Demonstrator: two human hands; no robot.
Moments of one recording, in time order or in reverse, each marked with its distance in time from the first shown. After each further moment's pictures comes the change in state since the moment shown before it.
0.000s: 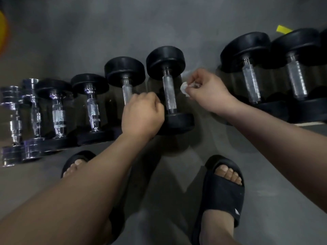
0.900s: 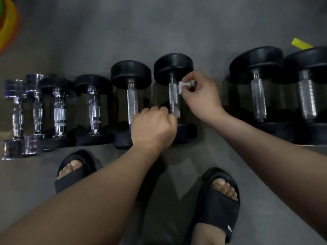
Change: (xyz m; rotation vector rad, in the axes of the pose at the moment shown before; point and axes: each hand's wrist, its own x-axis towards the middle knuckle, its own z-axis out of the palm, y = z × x) left_hand -0.002 0.022 0.024 0.247 -0.055 -0.003; right_hand 0.031 0.002 0.028 -0.061 0.151 -0.170
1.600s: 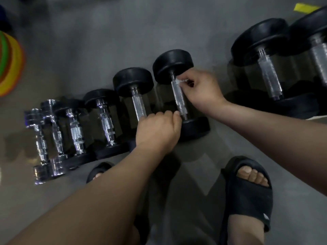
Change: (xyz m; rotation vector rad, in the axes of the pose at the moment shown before) left_hand -0.002 -0.027 -0.011 0.180 -0.071 0.259; right_hand 0.000 0.006 0.025 0.033 0.034 -0.108
